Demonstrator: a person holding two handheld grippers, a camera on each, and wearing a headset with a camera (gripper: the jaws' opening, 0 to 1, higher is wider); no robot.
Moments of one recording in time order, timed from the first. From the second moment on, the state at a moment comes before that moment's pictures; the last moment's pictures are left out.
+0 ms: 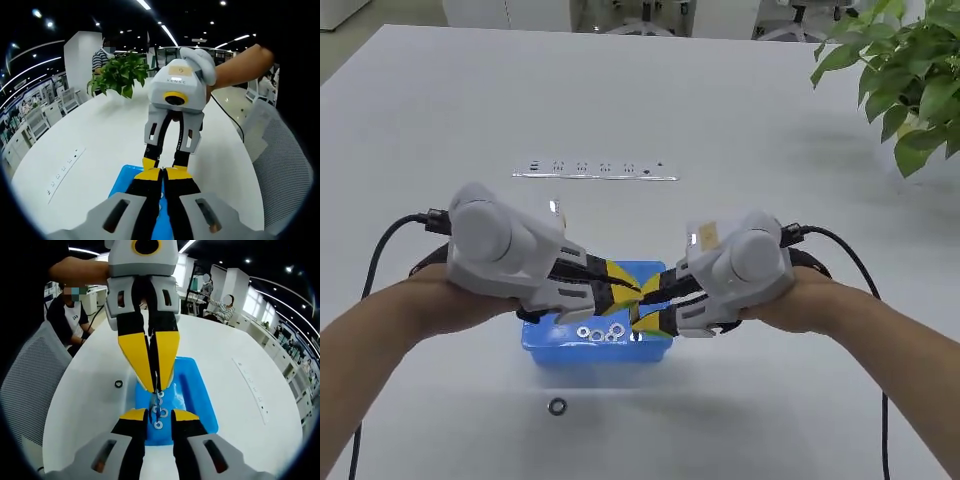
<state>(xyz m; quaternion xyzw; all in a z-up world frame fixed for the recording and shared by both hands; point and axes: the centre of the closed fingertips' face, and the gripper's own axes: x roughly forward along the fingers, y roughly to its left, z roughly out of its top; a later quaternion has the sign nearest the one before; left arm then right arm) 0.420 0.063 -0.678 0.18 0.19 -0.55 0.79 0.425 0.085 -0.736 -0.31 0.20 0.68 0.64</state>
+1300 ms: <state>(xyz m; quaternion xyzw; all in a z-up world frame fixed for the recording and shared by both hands) 0.403 0.095 -0.643 0.20 0.20 -0.52 0.81 0.414 0.047 -0.726 -0.27 0.24 0.60 0.71</state>
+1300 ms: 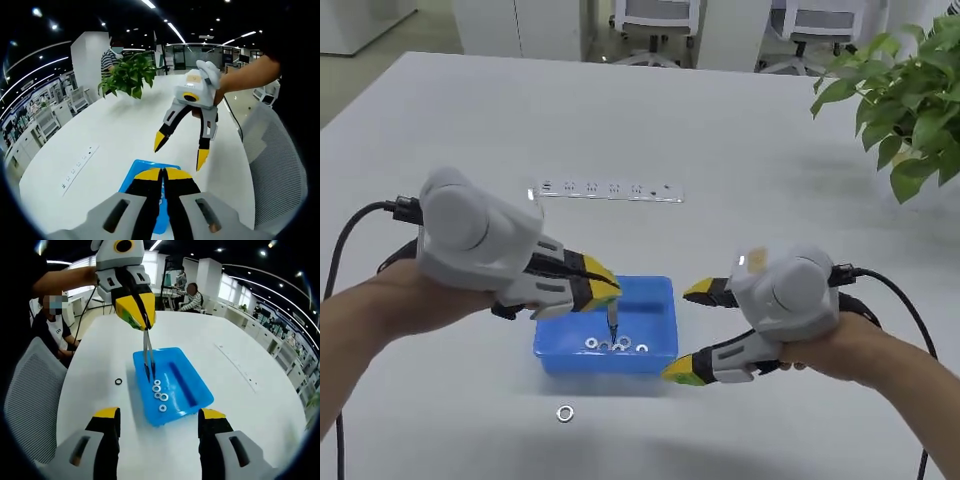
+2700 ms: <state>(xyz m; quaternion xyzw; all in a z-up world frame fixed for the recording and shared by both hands) 0.350 0.127 -0.670 0.20 0.23 -0.51 0.80 0.386 0.040 -0.735 -0.24 0.25 0.60 0.72</state>
